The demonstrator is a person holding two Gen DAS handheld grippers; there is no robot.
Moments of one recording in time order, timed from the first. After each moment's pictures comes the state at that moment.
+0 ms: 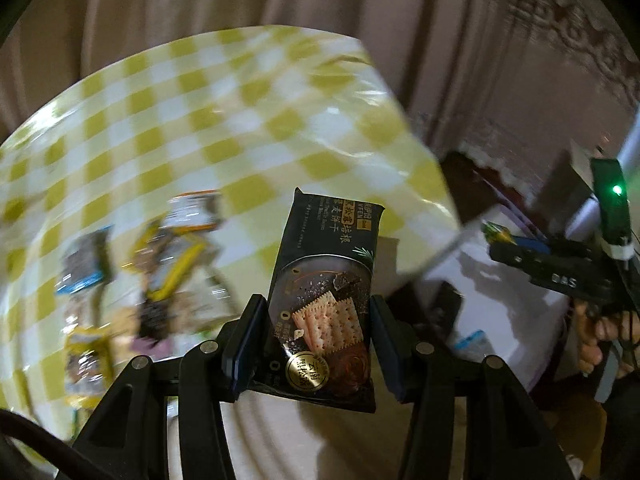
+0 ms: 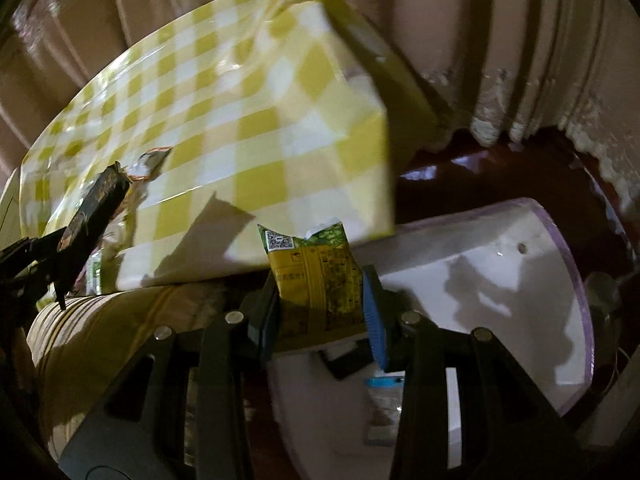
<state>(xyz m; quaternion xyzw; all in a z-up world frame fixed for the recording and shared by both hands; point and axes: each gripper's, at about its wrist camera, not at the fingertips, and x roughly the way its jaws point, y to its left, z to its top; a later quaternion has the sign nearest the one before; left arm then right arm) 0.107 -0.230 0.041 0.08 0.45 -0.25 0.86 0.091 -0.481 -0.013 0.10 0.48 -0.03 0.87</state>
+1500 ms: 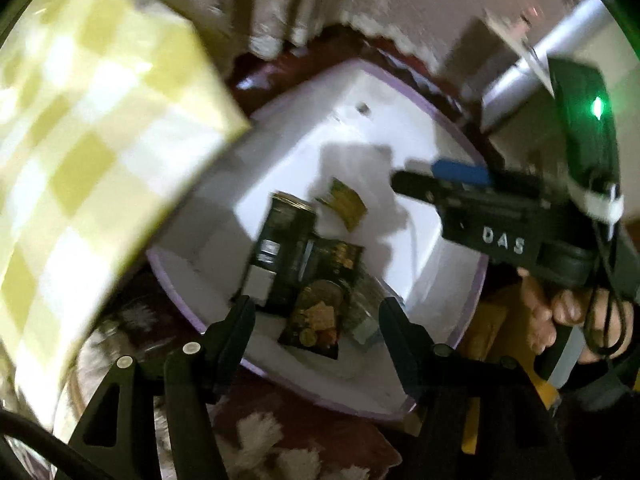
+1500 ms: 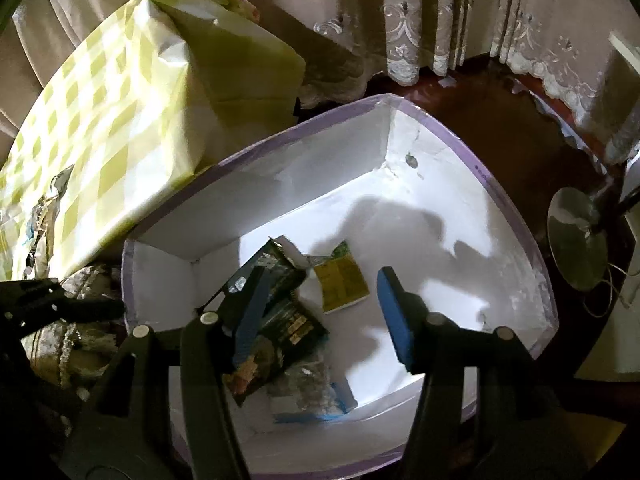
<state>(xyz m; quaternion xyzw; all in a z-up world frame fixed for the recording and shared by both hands) 0.073 -0.409 -0.030 0.16 0.59 -0.40 0.68 0.040 -0.584 -0.063 0.17 0.51 -0.13 0.83</state>
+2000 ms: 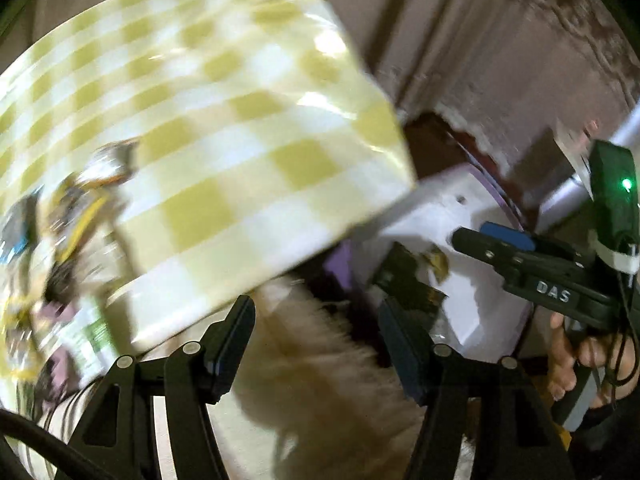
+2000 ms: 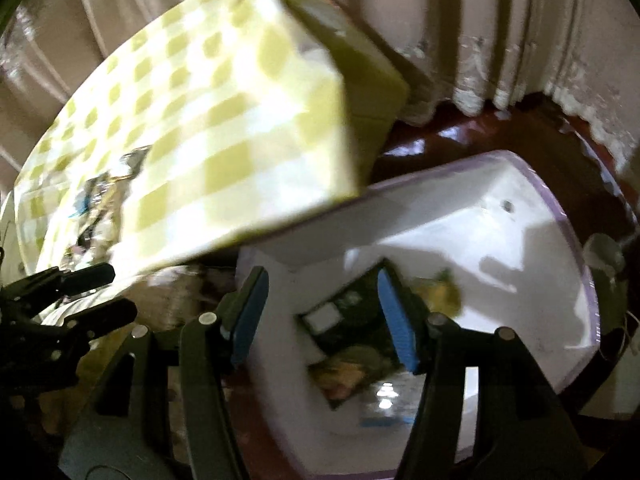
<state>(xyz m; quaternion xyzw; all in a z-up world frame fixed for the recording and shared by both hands) 0.092 -0.259 0.013 0.05 0.53 -0.26 0.81 0.076 -0.483 -0.024 0.14 0.50 -0.04 0.86</state>
